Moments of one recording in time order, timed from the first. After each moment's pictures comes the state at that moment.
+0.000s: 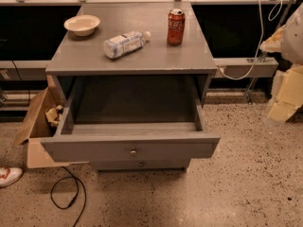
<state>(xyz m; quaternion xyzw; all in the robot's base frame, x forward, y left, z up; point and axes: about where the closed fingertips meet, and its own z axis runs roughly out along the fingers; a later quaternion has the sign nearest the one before) 0.438 -0.217 0.976 -0.60 0.78 -0.03 0.16</state>
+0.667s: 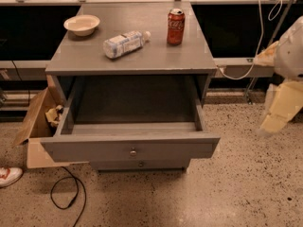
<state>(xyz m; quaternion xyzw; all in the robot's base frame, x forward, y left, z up) 0.437 -0.212 0.948 -0.61 0.78 -0.01 0.17</state>
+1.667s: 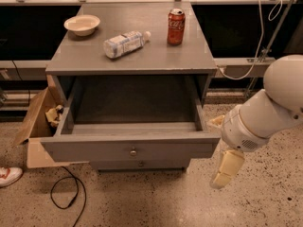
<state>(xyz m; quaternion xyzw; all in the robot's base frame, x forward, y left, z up) 0.418 -0.153 0.769 -0.63 0.75 0.12 0.16</state>
